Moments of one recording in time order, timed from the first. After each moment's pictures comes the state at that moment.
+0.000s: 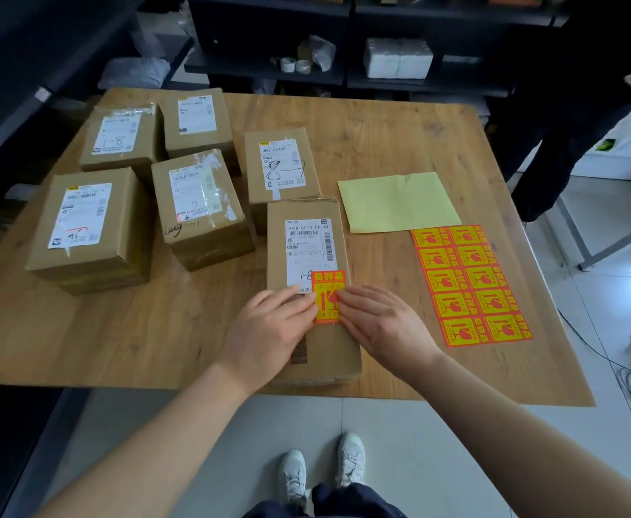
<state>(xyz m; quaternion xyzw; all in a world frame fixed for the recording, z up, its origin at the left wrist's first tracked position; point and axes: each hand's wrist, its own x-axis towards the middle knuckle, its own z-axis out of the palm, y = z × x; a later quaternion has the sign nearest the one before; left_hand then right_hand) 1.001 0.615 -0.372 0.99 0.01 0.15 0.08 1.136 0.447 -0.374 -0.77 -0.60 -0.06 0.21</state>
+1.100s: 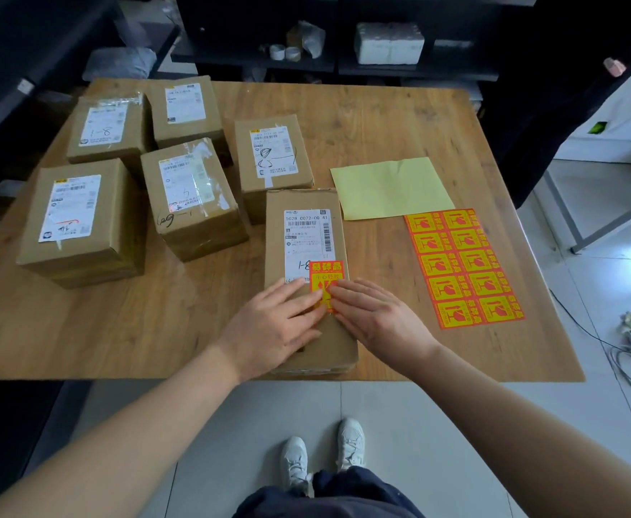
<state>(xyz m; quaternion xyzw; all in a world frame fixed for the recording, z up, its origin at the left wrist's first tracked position) 0.994 0.615 -0.373 0.99 -0.10 0.11 0.07 1.129 0.436 -0.388 -0.73 -0.63 -0.10 0.24</state>
